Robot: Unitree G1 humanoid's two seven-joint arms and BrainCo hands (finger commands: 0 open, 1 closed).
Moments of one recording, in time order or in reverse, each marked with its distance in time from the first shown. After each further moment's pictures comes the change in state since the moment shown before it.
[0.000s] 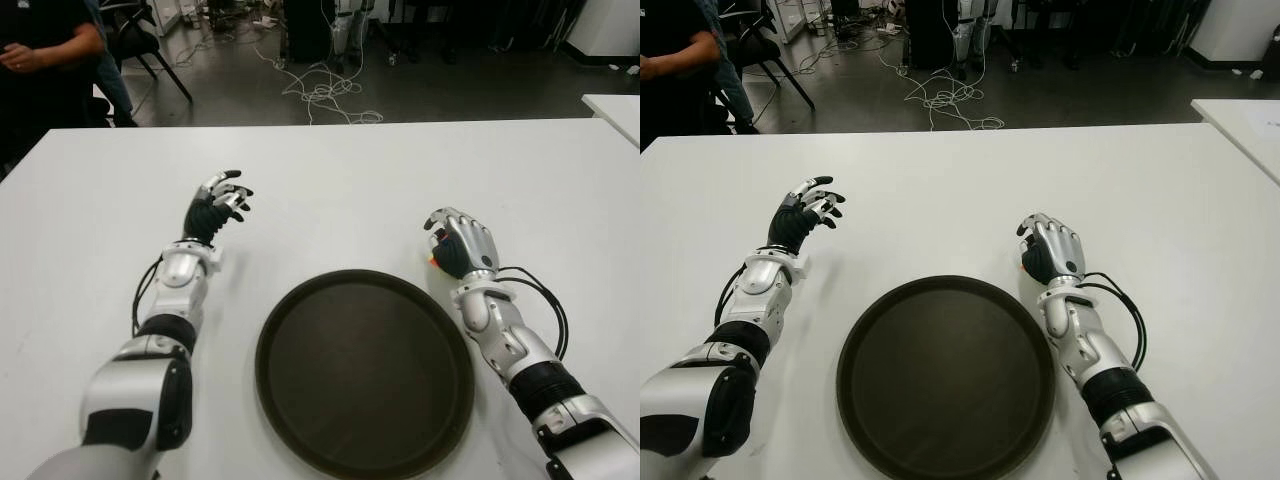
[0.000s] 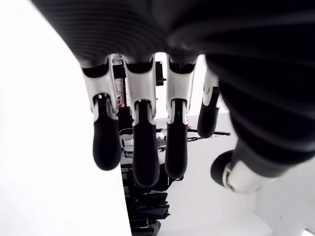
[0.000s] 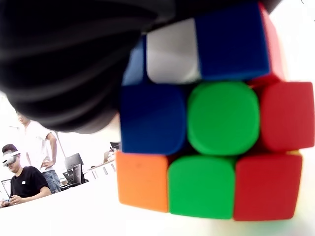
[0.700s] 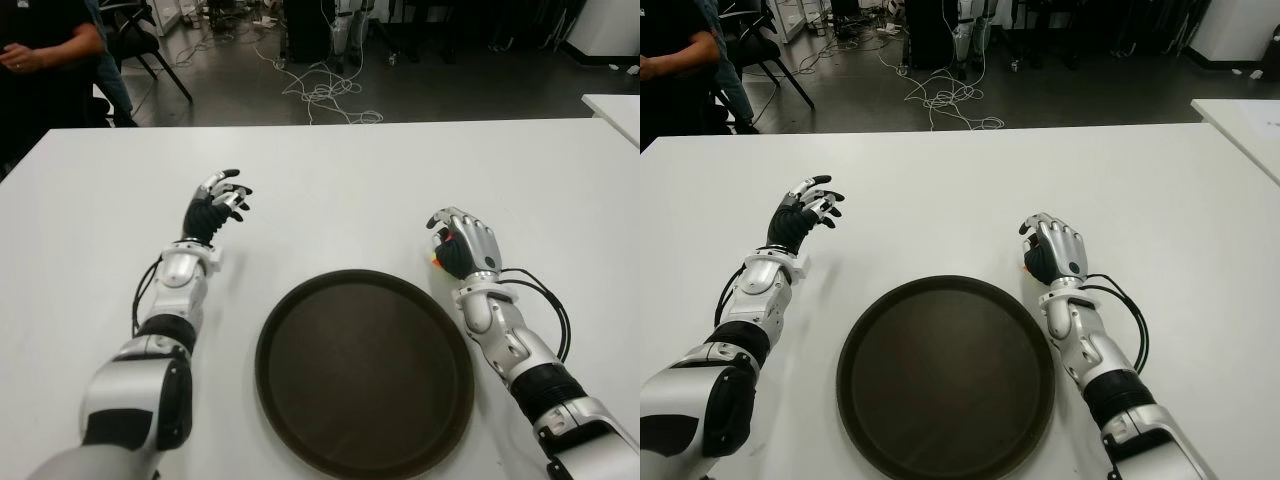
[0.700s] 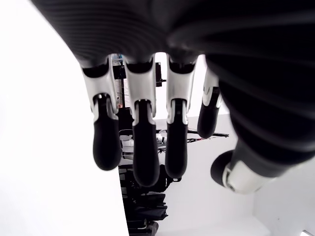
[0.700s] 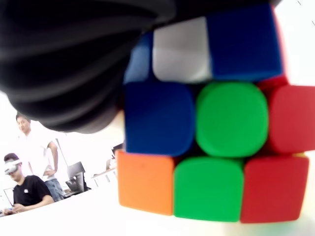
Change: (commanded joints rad) left arm -0.001 -0.005 0.002 0.000 -0.006 0.006 -0.005; right arm -0.006 -0.006 -0.019 0.034 0.008 -0.076 -0.052
